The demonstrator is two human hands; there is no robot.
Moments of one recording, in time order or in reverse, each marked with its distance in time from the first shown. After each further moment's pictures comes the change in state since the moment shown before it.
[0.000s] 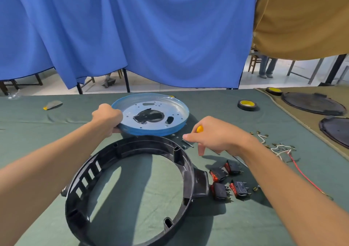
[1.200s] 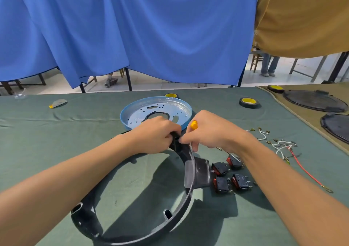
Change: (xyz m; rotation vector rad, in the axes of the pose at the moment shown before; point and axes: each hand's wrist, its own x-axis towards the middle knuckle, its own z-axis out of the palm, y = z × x) left_hand -0.100 0.011 0.022 0.632 -0.579 1.202; right_hand -0.007 -0.015 0.009 0.100 0.046 -0.119
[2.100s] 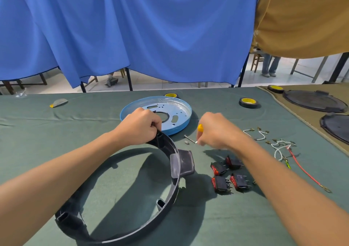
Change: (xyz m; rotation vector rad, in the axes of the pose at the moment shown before) left_hand -0.010 -0.024 -0.008 -0.064 0.194 -0.259; right_hand 0.013 0.023 0.000 -0.407 0.133 0.088
